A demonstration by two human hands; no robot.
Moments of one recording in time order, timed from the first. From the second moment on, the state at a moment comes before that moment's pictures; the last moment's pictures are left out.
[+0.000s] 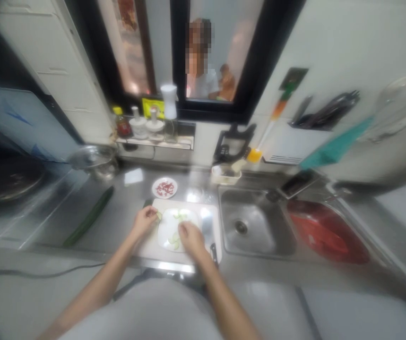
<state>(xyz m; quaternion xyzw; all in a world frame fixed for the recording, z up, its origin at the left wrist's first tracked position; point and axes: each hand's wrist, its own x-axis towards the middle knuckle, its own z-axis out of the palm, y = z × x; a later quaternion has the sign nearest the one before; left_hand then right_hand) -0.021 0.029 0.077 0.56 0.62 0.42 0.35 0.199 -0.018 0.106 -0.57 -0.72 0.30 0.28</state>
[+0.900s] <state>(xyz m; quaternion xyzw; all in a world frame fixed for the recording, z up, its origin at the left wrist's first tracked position) 0.010 -0.010 0.118 0.24 0.47 0.33 0.78 0.175 0.008 0.148 -0.48 -0.63 0.45 0.41</state>
